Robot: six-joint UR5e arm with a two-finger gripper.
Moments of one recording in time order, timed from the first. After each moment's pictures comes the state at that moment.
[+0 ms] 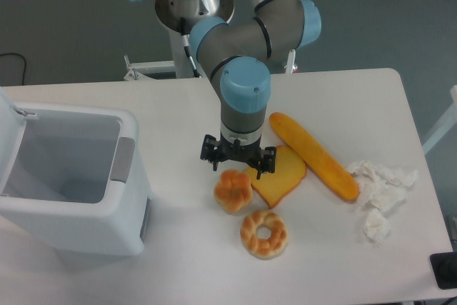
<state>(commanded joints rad) 2.44 -1.92 -1.72 -1.04 1.52 0.54</state>
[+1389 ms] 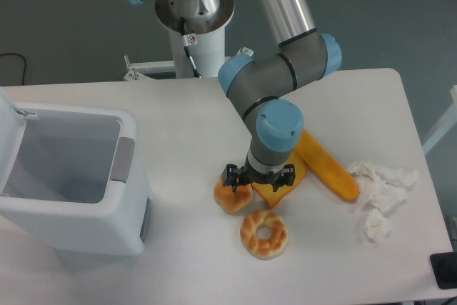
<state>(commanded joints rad) 2.49 -2.07 -1.66 -1.03 1.49 0.41</state>
